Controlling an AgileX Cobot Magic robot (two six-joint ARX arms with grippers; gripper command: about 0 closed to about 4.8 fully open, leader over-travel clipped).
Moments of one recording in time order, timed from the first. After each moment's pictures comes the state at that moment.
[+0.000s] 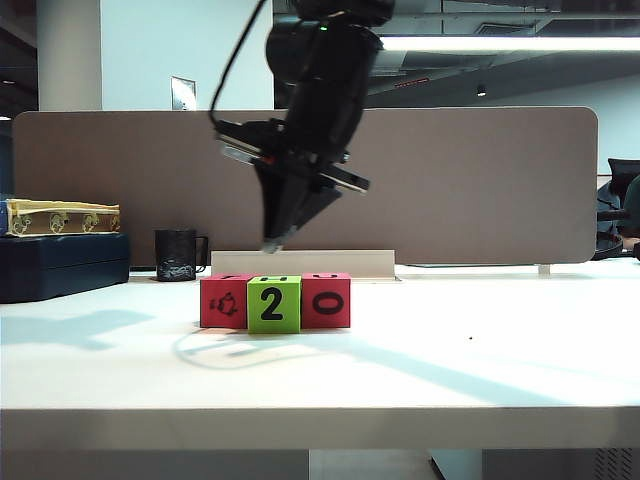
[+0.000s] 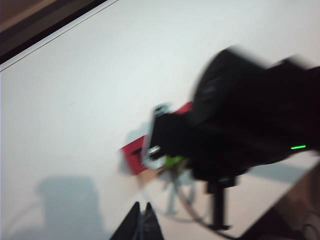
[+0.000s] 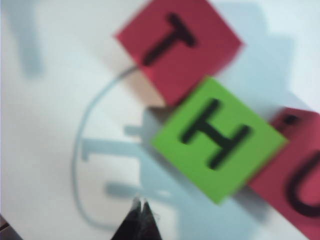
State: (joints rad) left arm -0.35 1.73 2.29 -1.39 0.25 0.26; right arm 0.68 2.20 2.05 -1.04 -0.22 -0.02
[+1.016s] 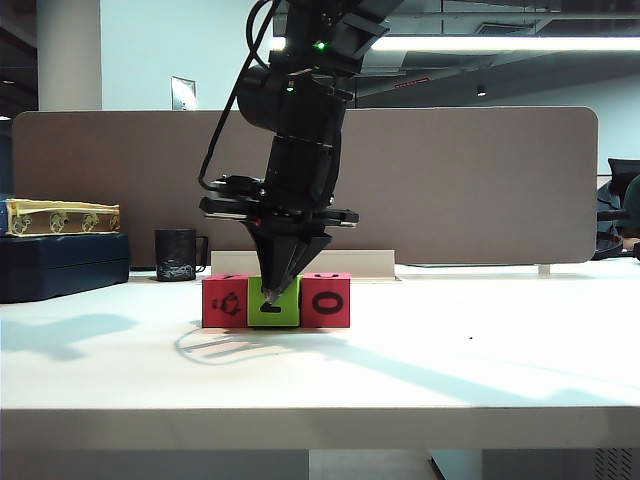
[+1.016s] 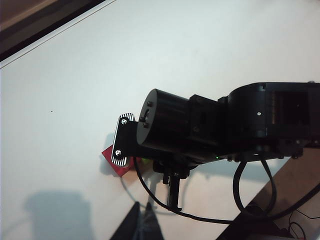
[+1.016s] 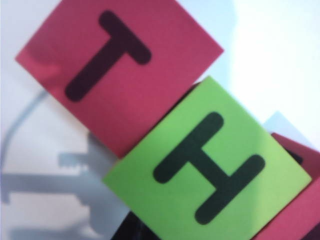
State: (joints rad) left arm -0.35 1.69 2.29 -1.42 0.31 0.26; right arm 0.70 2.30 2.04 -0.95 -0.05 0.00
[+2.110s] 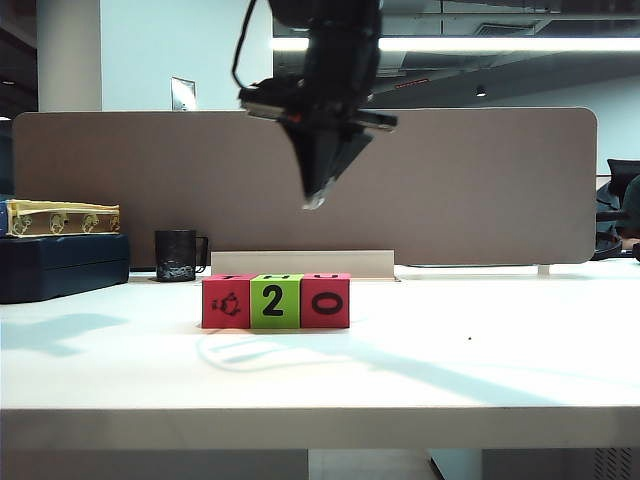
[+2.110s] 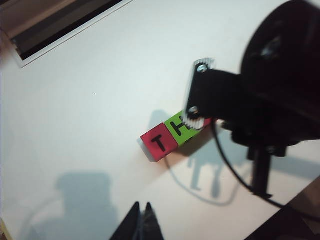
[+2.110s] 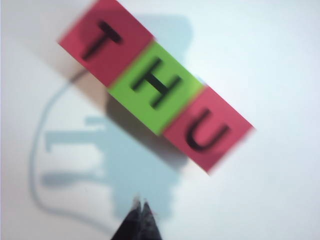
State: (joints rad) left arm -0.34 1.69 2.29 -1.43 0.16 0.26; right arm 0.68 2.13 2.11 -1.16 0.03 -0.02
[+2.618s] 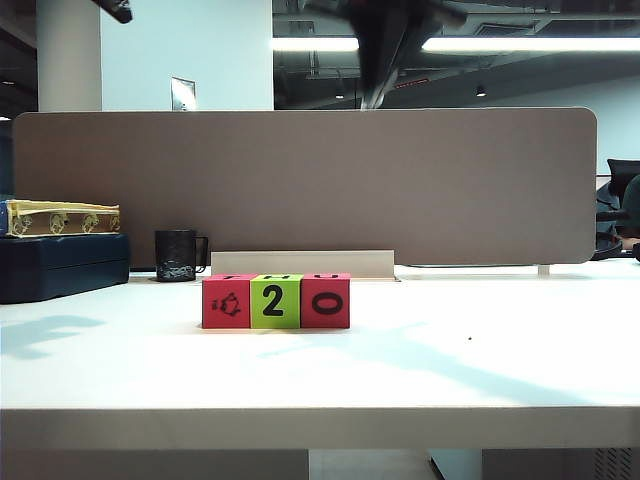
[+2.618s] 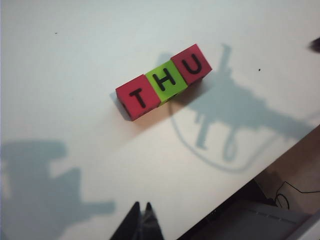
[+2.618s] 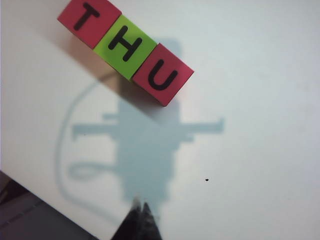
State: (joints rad) left arm -0.21 1.60 1.97 -1.38 0.33 0.28; right arm 0.63 1.90 2.10 -1.32 0.03 -0.02
